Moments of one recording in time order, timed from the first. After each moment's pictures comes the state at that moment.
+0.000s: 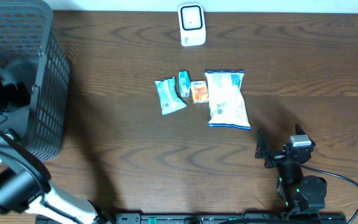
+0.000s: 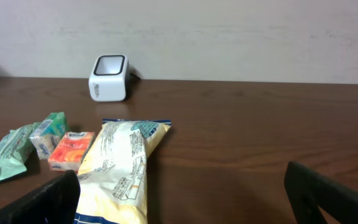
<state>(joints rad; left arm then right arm) 0.71 1.90 1.52 -0.81 0.14 0.25 0.07 0.01 0.01 -0.07 -0.05 0.01</state>
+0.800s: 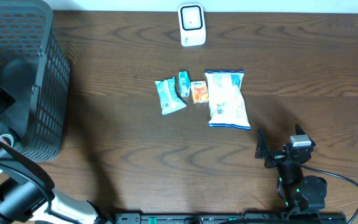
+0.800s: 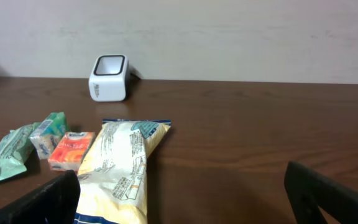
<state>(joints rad) 0.74 1.83 1.53 -0.86 -0.15 -0.14 0.07 0.01 0.01 -0.07 -0.05 0.01</state>
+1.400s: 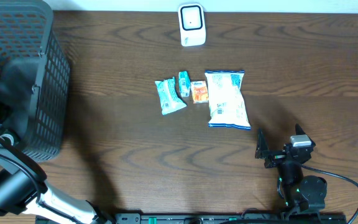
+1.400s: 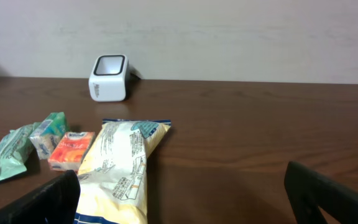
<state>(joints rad) 0.78 1.92 1.52 -0.89 -0.27 -0.32 0.07 0.01 0.01 -0.07 -0.05 0.01</state>
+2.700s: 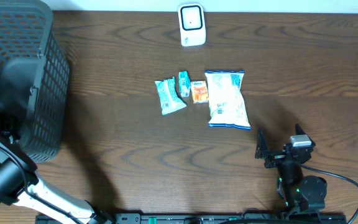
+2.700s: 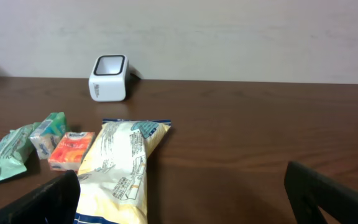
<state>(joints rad) 0.82 2.05 1.52 -0.95 -0.13 -0.33 0.07 0.01 0.01 -0.07 -0.05 0.01</state>
